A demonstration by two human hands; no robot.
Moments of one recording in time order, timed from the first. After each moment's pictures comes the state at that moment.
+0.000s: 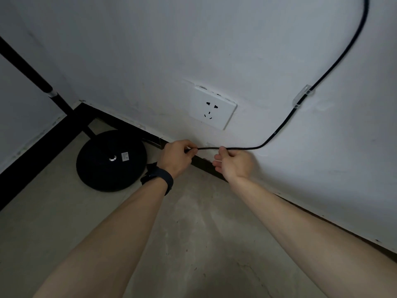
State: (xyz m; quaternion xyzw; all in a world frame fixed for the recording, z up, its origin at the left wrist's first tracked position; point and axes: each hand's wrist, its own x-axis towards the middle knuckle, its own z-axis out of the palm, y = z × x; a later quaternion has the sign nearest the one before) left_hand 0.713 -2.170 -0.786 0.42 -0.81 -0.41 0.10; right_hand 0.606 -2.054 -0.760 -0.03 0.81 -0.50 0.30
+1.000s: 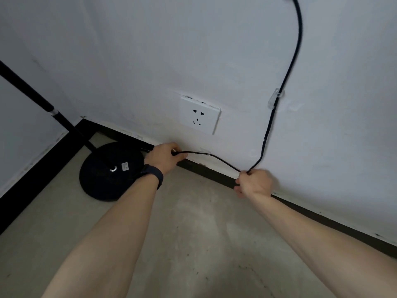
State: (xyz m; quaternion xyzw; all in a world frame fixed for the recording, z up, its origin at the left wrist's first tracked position) left_hand 0.721 -2.191 -0.767 0.45 -0.83 -0.32 0.00; right_hand 0.574 -1.981 -0.775 0.00 0.88 -0.38 0.28
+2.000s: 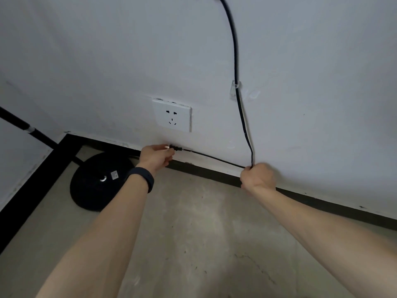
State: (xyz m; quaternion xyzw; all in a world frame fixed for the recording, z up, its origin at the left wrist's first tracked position) left_hand 0.698 -2.173 -0.760 0.52 -0.52 -0.67 0.12; right_hand 0.554 -1.940 -0.767 0.03 0.94 -0.26 0.23
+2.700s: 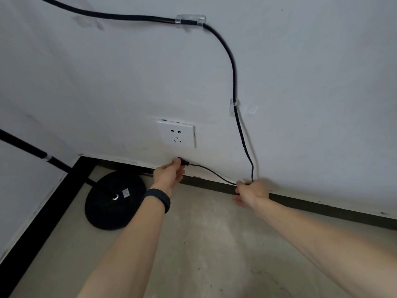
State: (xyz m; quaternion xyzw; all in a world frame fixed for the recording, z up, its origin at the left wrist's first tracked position) left_hand 0.688 -2.154 -0.755 0.53 -0.42 -0.71 0.18; right_hand 0.573 -1.958 -0.771 0.09 0.81 -0.46 0.36
